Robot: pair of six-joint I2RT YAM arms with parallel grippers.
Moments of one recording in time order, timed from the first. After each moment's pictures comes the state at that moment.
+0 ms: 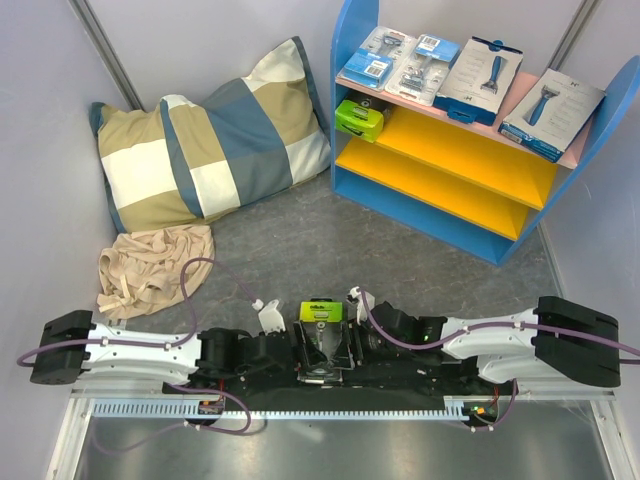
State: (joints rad) left arm -1.47 0.85 0.25 -0.24 -0.34 -1.52; right arm 1.25 1.24 0.30 0.29 -0.15 0.96
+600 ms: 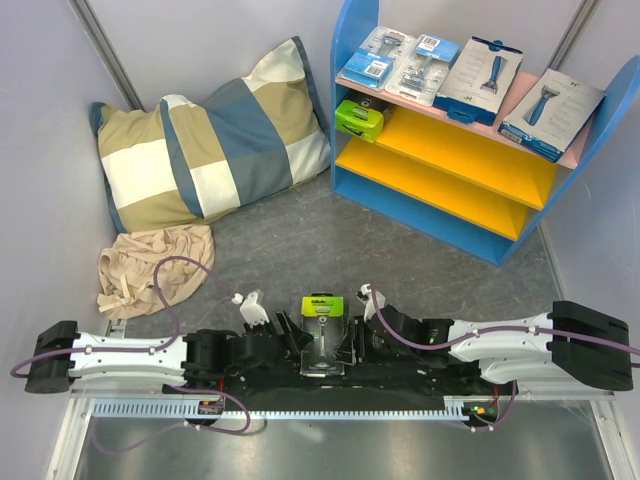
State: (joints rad) left arm -1.45 0.66 0.17 -0.30 -0.54 -1.49; right arm 1.27 1.17 0.30 0.20 -0.01 1.06
